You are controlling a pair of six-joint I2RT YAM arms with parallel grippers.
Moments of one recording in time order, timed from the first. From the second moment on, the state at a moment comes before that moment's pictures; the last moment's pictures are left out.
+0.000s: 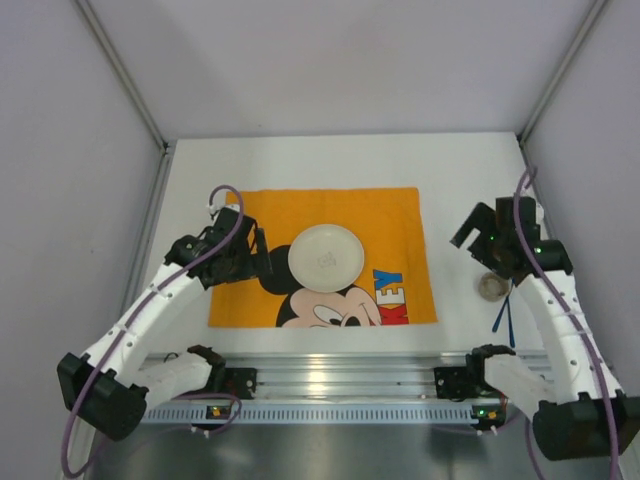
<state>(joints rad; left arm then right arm) -0.48 1.07 1.00 -0.99 -0.27 -0.62 0.12 0.99 0.98 -0.84 0.10 0.64</state>
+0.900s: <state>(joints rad) -0.48 1.01 1.01 -1.03 -0.07 -0.56 -0.34 1.27 0.88 -0.96 0.21 0.61</state>
